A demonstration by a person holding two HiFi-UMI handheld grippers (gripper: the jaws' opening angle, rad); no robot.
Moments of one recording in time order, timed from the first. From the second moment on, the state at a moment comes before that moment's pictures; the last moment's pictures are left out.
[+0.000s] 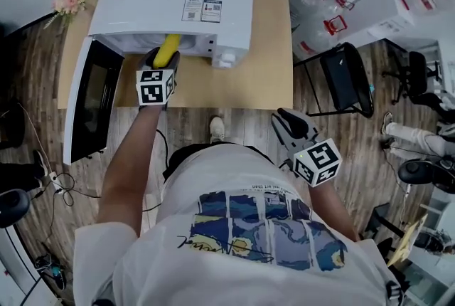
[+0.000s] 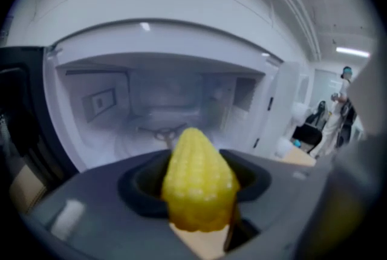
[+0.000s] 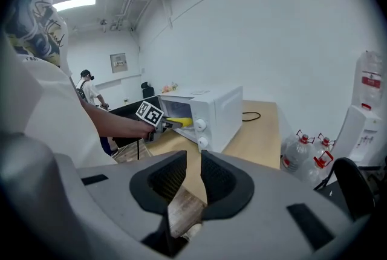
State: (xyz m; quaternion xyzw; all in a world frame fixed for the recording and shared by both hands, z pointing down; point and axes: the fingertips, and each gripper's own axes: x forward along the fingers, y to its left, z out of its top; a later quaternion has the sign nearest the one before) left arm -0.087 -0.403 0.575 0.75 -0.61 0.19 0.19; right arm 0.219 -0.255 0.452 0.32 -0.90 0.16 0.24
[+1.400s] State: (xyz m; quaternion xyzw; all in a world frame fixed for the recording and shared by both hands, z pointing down) left arm -0.061 -0.494 0.605 0.72 -0.62 0.26 0.17; right arm 0.241 -0.324 0.465 0.30 -0.91 0.17 0.24
